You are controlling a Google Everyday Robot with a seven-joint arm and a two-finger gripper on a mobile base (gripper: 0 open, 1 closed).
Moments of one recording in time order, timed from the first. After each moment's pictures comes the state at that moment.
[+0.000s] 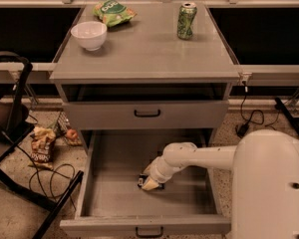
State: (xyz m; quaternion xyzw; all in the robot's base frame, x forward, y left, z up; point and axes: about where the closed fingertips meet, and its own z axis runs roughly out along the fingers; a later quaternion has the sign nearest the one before) arm 0.578 0.001 0.358 -0.65 0.71 0.16 0.20
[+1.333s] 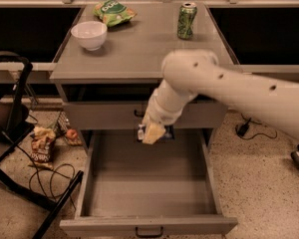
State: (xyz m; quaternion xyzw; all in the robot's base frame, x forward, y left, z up) arm 0.558 -0.003 0.708 -0.71 0.67 0.08 0.18
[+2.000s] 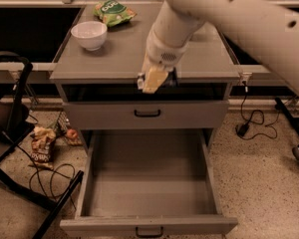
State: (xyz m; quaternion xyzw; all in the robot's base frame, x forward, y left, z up) arm 0.609 -0.009 0.875 -0.73 0.66 0.02 0.20
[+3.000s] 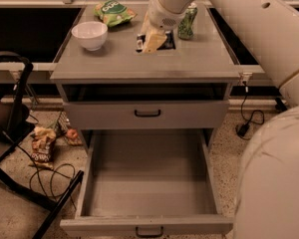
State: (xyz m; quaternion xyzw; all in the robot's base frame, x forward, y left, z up) arm 0.721 -0.005 0.930 -0.73 0.62 -0.04 0.29
